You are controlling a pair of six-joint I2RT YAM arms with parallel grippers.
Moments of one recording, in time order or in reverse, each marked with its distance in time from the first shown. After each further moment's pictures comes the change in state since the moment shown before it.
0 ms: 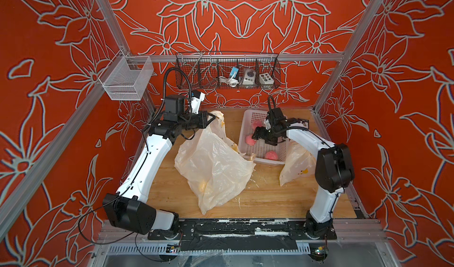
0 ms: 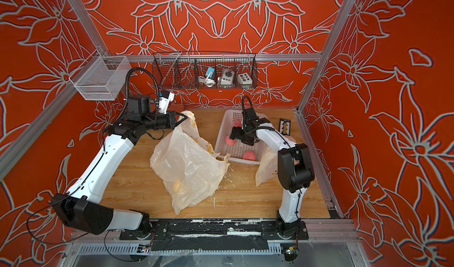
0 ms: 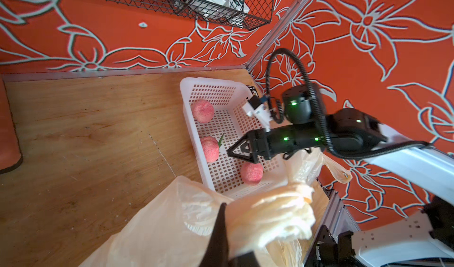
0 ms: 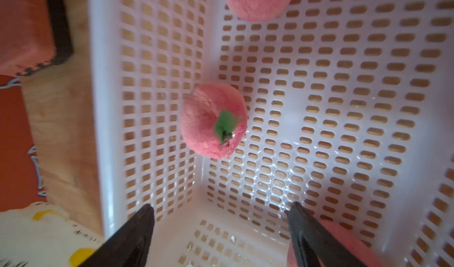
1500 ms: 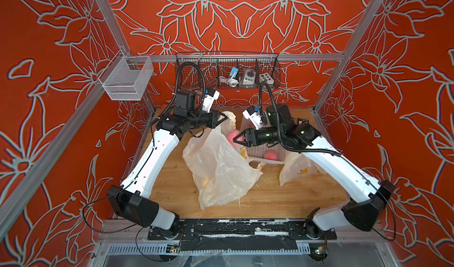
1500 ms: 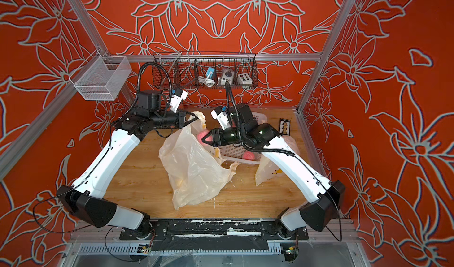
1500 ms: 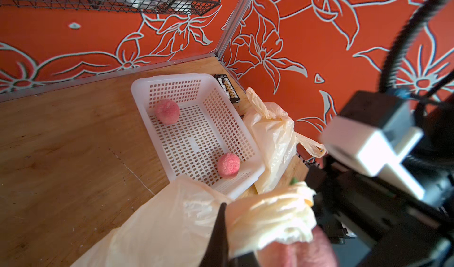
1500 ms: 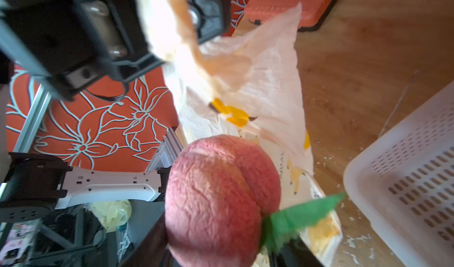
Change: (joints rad) left arm -0.127 0.082 0.153 -0.077 0.036 0.069; right arm 0.320 -0.422 0.040 0.035 -0.311 -0.041
